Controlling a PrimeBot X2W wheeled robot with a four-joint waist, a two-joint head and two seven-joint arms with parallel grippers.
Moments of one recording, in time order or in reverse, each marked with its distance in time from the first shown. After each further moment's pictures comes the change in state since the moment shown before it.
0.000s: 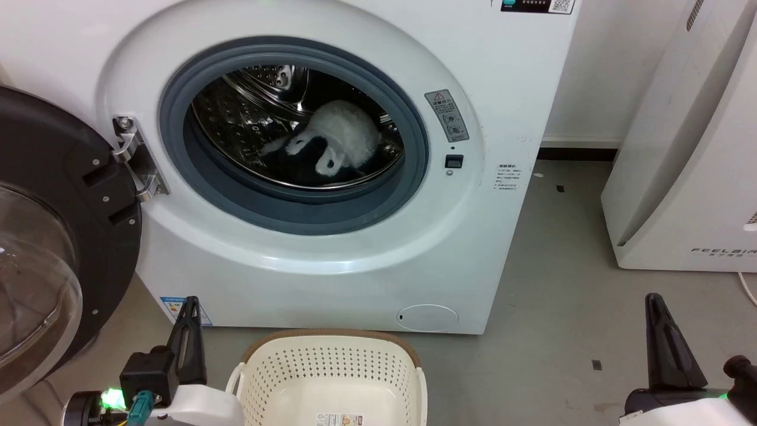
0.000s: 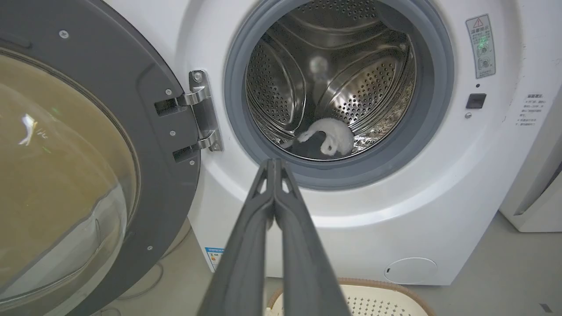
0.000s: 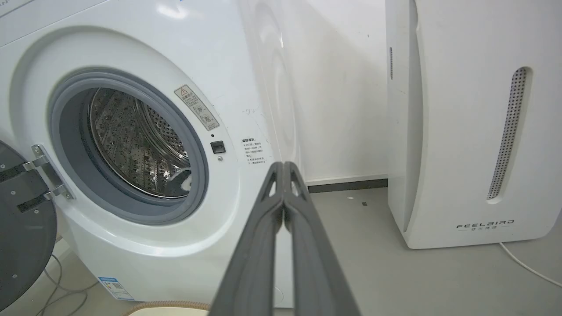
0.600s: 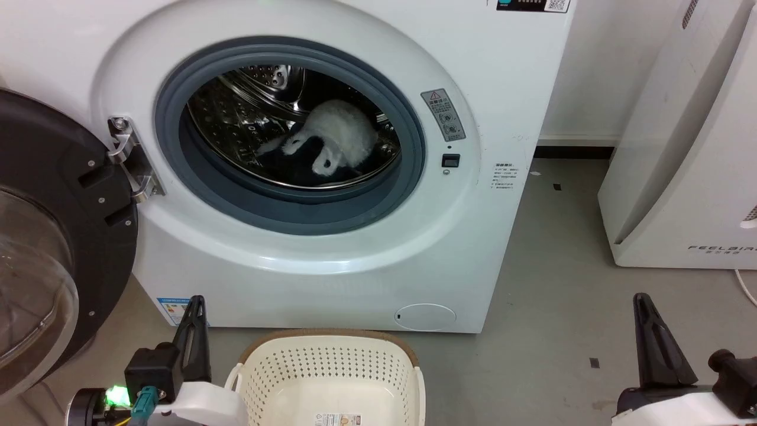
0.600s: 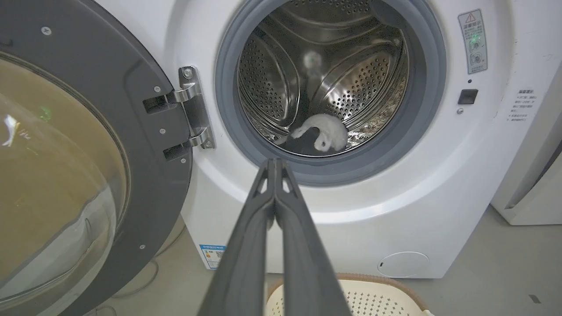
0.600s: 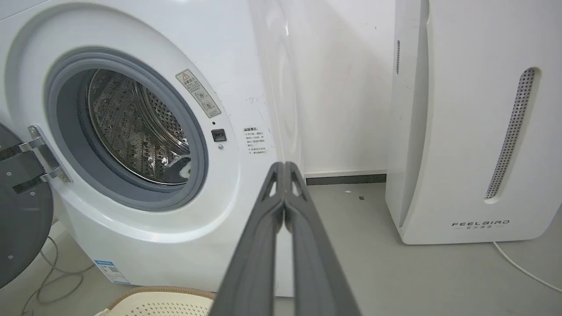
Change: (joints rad) left arm 0.000 -0.008 -0.002 -0.016 0.007 -0.010 0.036; right arm -0.011 0.000 0.015 0.005 -0.044 0.000 0.041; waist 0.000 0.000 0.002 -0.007
